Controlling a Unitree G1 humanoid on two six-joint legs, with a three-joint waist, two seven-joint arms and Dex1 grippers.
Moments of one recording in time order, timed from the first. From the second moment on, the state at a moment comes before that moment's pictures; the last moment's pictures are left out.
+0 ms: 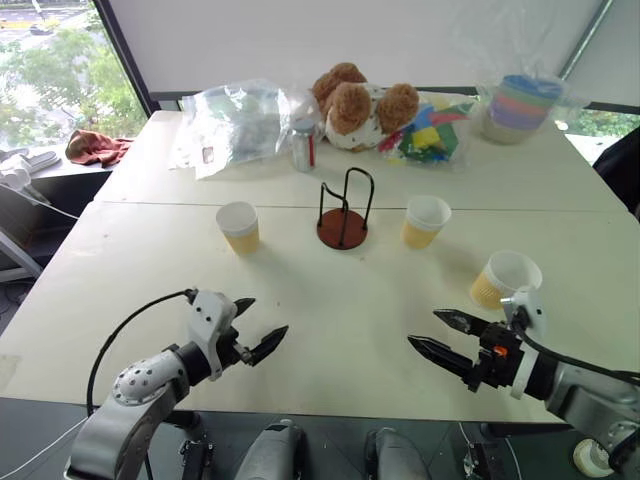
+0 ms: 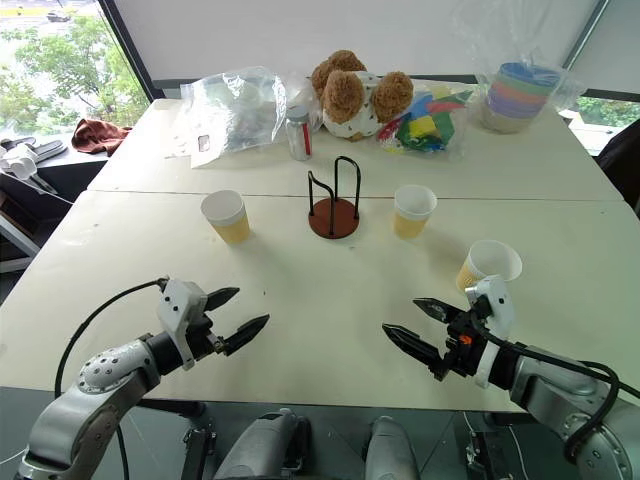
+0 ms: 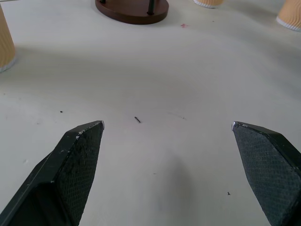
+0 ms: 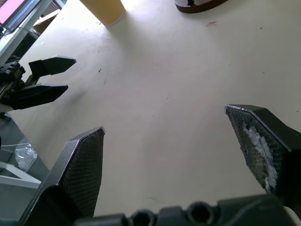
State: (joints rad) left arm 0.16 0.48 0.03 -0.52 -0.43 0.49 -0.57; right arm 0.27 -0.73 -0.32 -0.63 0.87 0.75 0.61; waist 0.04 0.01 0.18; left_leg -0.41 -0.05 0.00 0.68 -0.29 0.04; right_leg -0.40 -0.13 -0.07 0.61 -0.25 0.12
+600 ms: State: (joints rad) left arm 0.10 0.48 0.06 -0.49 -0.43 0.48 -0.57; right arm 0.24 -0.72 -0.32 -0.60 0.80 0.72 0.63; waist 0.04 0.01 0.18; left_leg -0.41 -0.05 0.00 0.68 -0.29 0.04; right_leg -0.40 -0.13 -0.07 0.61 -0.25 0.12
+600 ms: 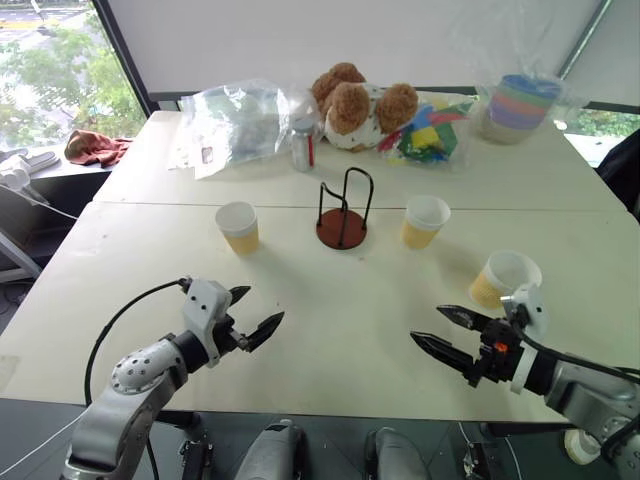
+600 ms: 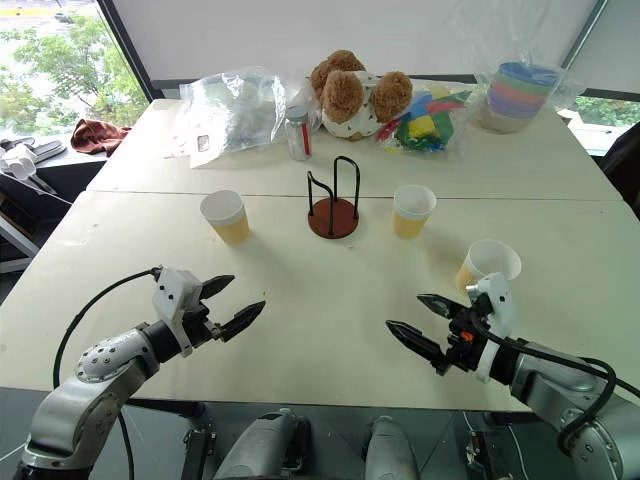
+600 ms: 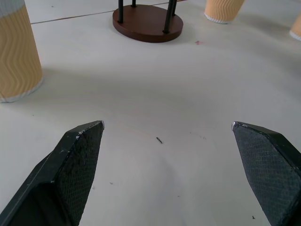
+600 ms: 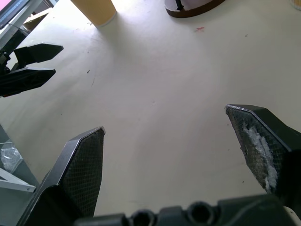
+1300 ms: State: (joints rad) left arm -0.41 0.81 0.08 -0.35 -0.65 0.77 -0.91; right arm -0.37 -0.68 -0.22 -0.49 0.87 0.83 0.51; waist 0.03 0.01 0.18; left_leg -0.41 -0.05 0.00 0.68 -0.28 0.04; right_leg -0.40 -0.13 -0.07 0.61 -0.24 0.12
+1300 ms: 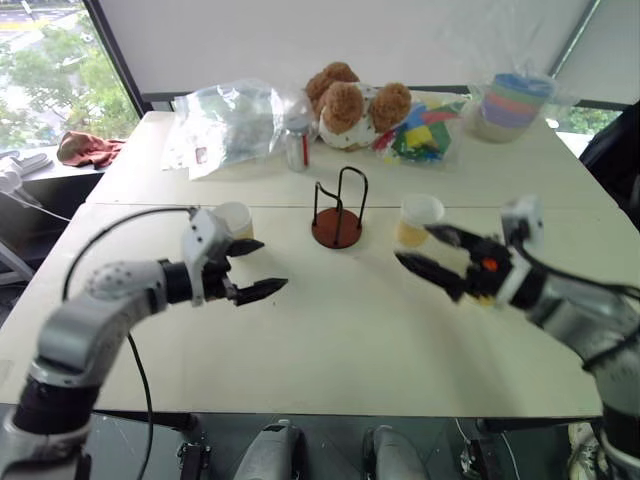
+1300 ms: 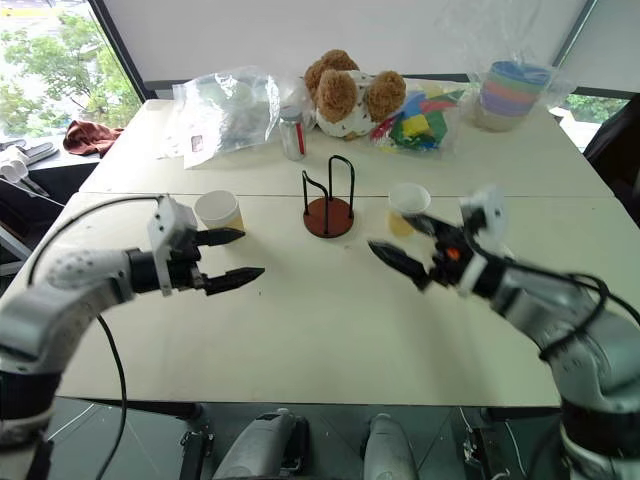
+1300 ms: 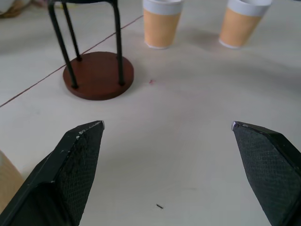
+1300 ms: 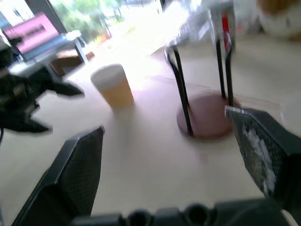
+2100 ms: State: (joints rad) left arm -0.47 0.98 0.19 -0.20 -0.76 0.86 -1.06; right arm -0.77 -0.29 0.13 0.19 0.41 0.54 0.60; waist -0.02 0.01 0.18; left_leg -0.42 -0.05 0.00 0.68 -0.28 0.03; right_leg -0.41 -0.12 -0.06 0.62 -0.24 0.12
